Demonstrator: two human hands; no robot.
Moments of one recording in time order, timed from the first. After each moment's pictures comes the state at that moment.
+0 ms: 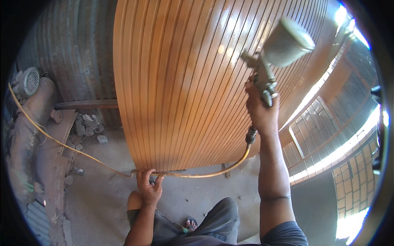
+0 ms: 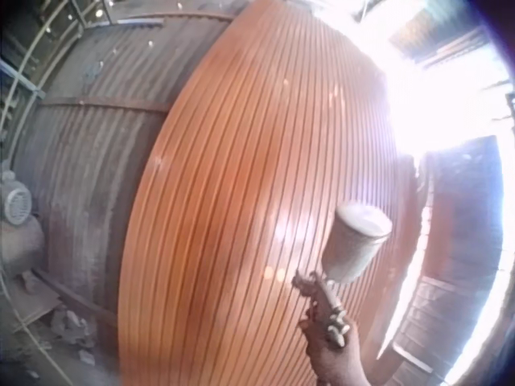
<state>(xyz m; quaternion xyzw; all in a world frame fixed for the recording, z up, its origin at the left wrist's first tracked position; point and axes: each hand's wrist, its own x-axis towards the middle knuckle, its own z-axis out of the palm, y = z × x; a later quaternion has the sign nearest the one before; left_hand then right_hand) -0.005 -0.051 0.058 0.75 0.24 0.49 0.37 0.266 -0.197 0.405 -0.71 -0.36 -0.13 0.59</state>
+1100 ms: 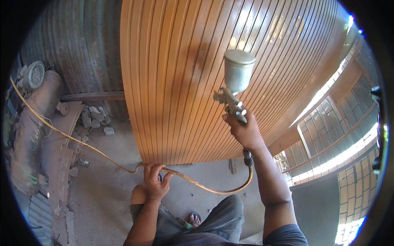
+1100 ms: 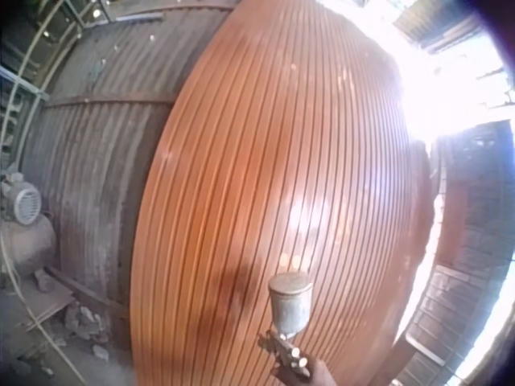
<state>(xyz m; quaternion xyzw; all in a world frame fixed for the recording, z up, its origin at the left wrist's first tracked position) -0.007 -0.049 0.064 0.79 0.19 0.47 0.35 0.255 -0.194 0.324 -0.83 -0.35 0.04 0.43</state>
